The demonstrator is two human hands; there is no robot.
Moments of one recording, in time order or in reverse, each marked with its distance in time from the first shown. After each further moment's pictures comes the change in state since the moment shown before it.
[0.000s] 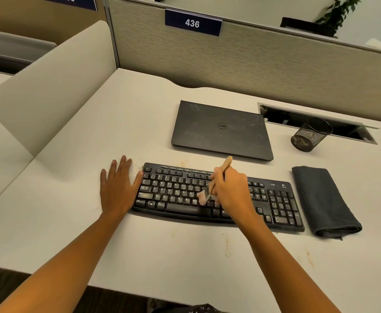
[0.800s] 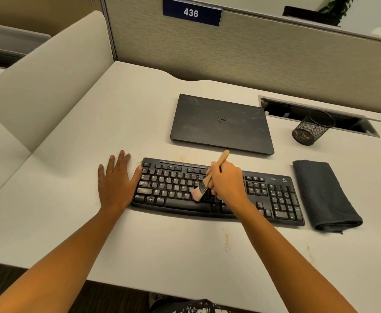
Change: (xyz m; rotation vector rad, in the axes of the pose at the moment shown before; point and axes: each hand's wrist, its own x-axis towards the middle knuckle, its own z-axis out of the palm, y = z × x) left_hand 0.002 -0.001 0.001 0.010 -0.005 -0.008; right_hand 0.024 0.011 0.011 0.060 -0.068 0.133
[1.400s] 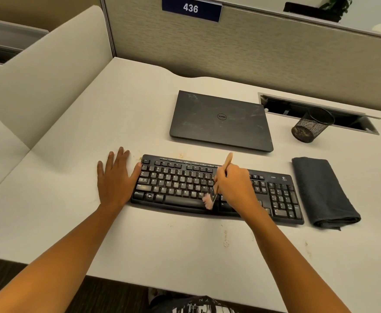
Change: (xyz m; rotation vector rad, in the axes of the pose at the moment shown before) left_hand 0.000 -0.002 0.003 0.013 0.007 0.011; right_hand -0.016 0.011 -0.016 -0.144 0.024 -0.079
